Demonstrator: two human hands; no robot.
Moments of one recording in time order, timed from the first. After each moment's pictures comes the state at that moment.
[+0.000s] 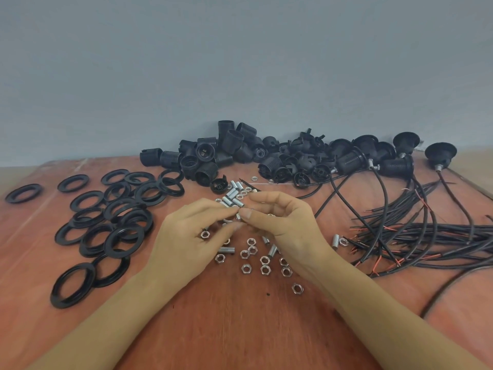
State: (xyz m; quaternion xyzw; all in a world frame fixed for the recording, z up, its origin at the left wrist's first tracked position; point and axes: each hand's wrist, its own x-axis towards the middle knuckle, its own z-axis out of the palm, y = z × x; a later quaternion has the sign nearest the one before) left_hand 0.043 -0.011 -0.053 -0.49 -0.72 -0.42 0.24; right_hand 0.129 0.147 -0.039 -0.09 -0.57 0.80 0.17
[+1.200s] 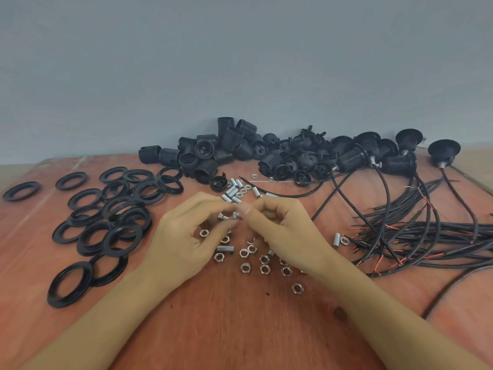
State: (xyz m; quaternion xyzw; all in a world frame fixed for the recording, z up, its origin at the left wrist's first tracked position) left_hand 0.036 -0.013 -0.056 -0.52 -0.69 -0.44 0.24; right_hand 0.136 0.147 -0.034 0.00 -0.76 0.63 0.17
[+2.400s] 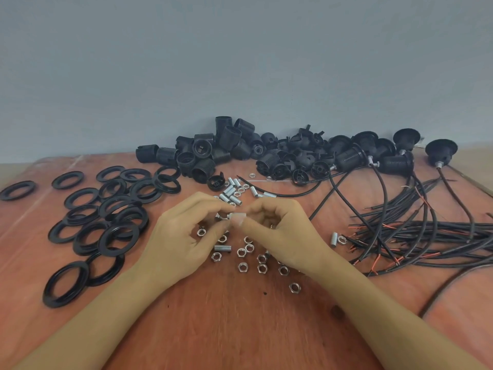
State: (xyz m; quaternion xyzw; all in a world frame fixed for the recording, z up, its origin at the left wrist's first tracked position) left_hand 0.035 -0.014 -0.054 -0.53 -0.70 -0.42 0.22; right_hand 0.133 0.152 -0.042 0.01 -0.79 0.59 0.19
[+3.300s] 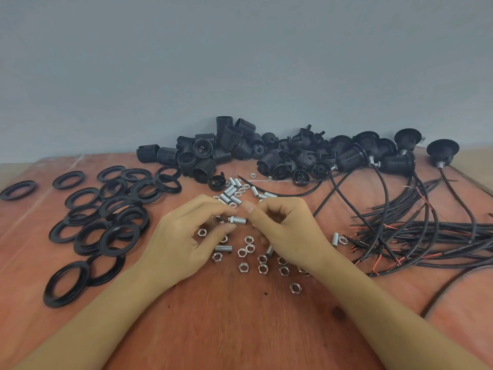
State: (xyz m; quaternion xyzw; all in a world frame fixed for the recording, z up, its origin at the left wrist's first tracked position) left_hand 0.036 -0.015 -0.053 -0.54 -0.71 -0.42 0.20; right_hand 0.133 0.155 -0.041 -0.01 -0.79 0.58 0.21
